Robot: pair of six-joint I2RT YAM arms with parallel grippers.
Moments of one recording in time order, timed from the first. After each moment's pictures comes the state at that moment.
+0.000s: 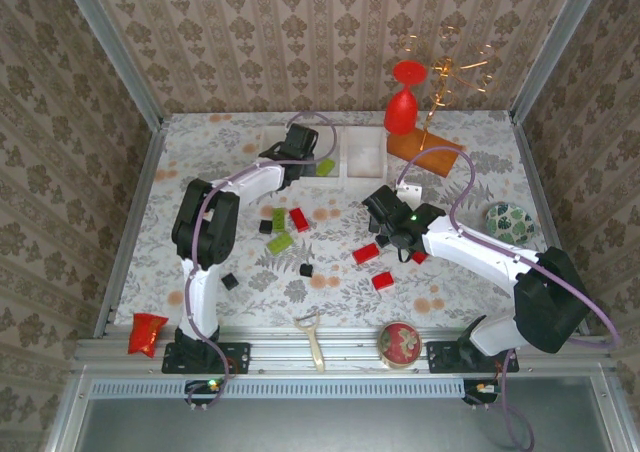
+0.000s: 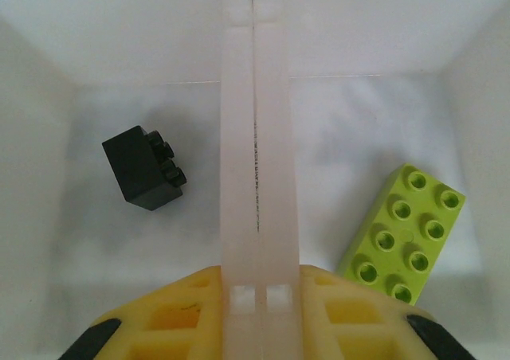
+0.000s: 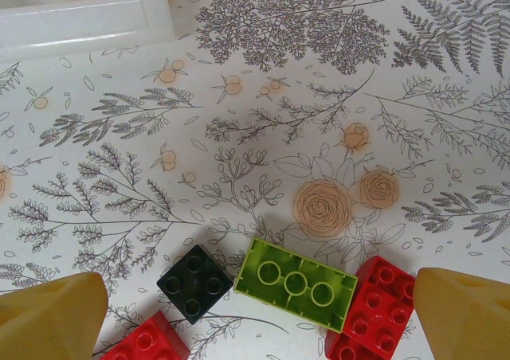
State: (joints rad) left arm -0.54 2.10 1.57 -0.29 -0.27 -0.31; right arm 0.66 1.43 0.97 -0.67 0.57 0.80
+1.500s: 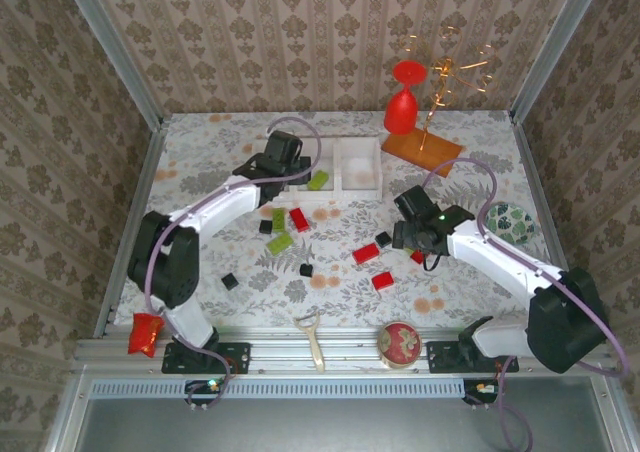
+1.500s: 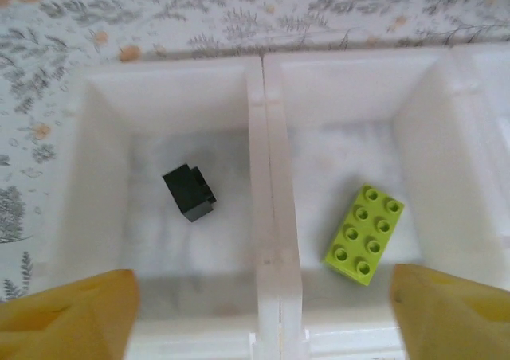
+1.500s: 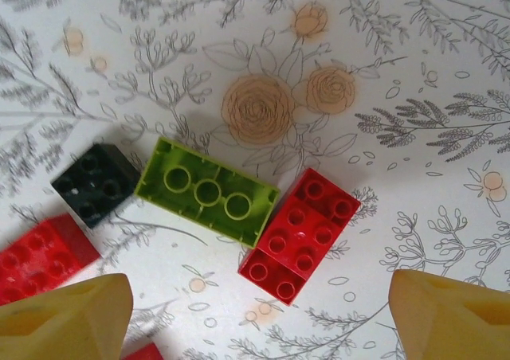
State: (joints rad) left arm -0.57 1.70 1.26 -0.29 -0.31 -0.33; right arm 0.49 1.32 0.87 -0.80 0.28 0.63
